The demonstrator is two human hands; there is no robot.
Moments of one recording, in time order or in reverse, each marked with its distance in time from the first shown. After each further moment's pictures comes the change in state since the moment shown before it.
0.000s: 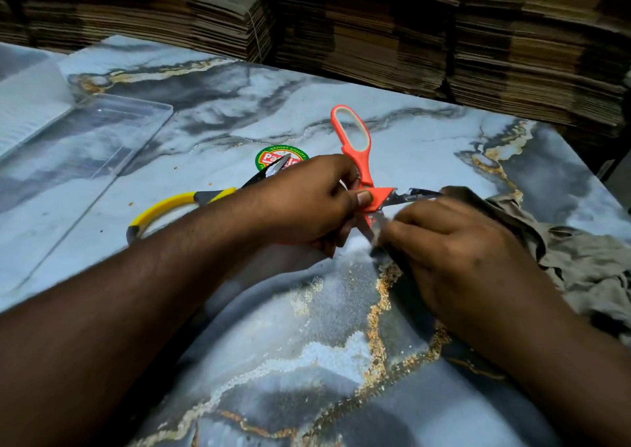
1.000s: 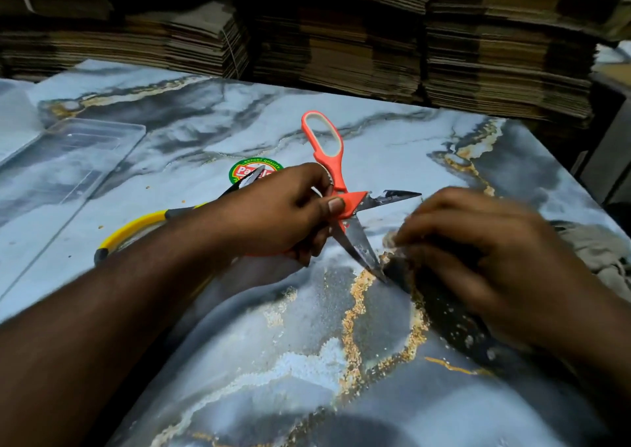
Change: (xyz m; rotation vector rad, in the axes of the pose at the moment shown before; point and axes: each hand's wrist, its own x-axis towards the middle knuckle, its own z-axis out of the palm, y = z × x) left_hand 0.000 -0.004 0.000 -0.116 -0.041 0.016; right_hand -0.020 0.039 -0.028 0.315 0.038 0.038
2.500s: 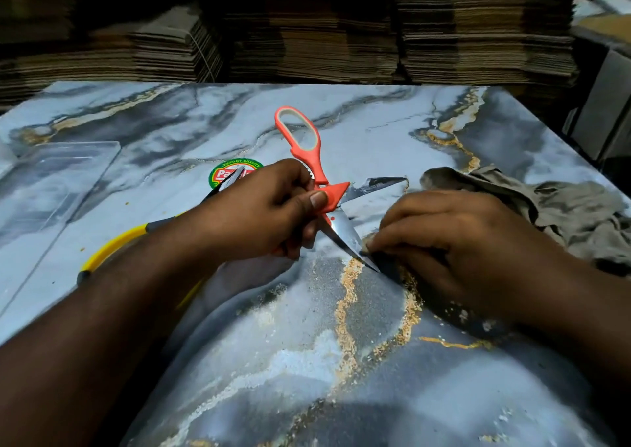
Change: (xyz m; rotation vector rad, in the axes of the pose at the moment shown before) left_hand -0.002 0.004 0.002 0.047 0.022 0.018; right_hand -0.003 0.008 0.016 -0.033 -0.063 -0.095
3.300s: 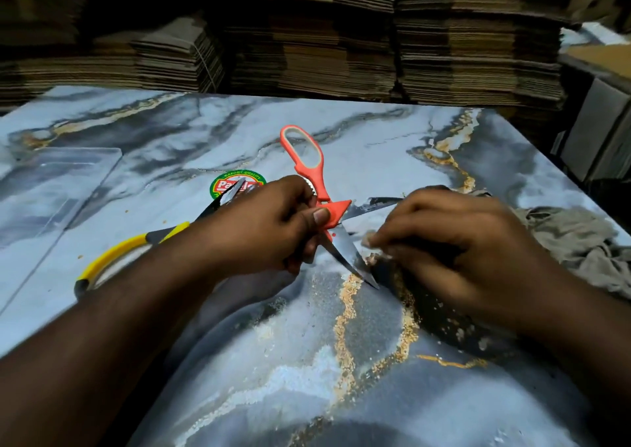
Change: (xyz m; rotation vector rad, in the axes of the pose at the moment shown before) left_hand 0.001 0.000 0.000 0.080 0.001 0.009; right_hand 0.005 -0.004 -0.008 0.118 0.116 0.062
